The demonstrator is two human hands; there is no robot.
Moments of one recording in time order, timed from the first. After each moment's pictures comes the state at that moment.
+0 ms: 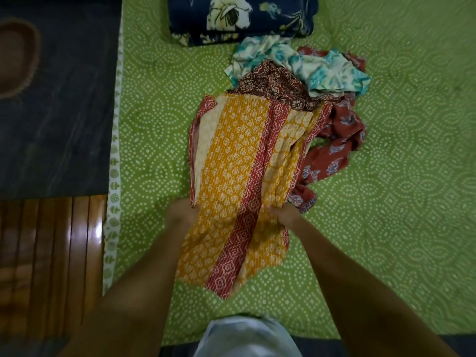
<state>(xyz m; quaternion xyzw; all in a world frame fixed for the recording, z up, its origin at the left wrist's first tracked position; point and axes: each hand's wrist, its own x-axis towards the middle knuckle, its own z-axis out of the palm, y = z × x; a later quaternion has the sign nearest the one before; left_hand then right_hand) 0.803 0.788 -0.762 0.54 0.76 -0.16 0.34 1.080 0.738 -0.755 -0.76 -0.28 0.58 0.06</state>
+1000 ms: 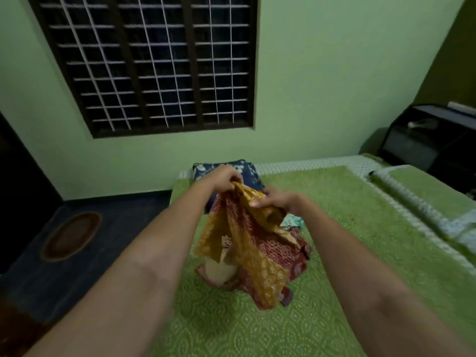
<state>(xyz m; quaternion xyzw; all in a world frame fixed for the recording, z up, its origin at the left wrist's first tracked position) 0.881 0.814 -0.213 0.91 0.40 0.06 0.13 1.072 0.752 -0.267 -0.61 -0.58 0.50 0.21</state>
